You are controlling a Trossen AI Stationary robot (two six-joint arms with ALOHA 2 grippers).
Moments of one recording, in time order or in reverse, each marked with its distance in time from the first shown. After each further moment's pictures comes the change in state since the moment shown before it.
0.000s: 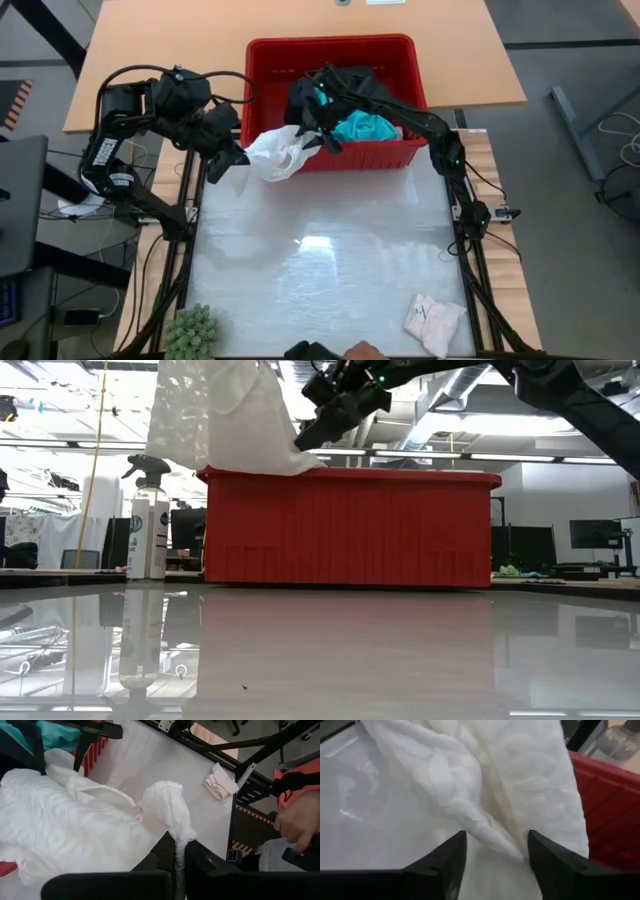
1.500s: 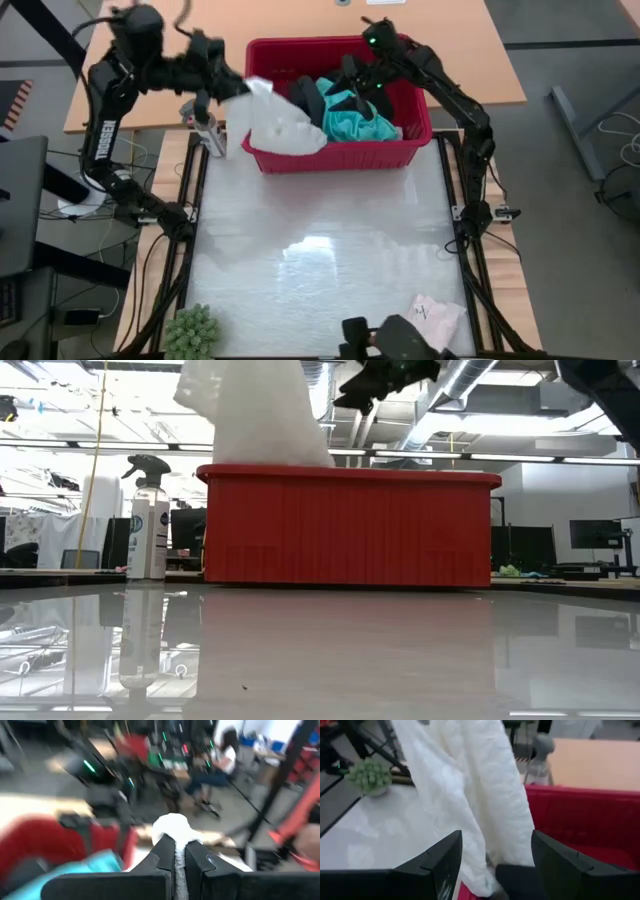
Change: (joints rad) left arm 0.450 -0.004 0.001 0.520 0.462 0.284; right arm -0.196 -0.204 0.001 -0.037 -0.158 0.266
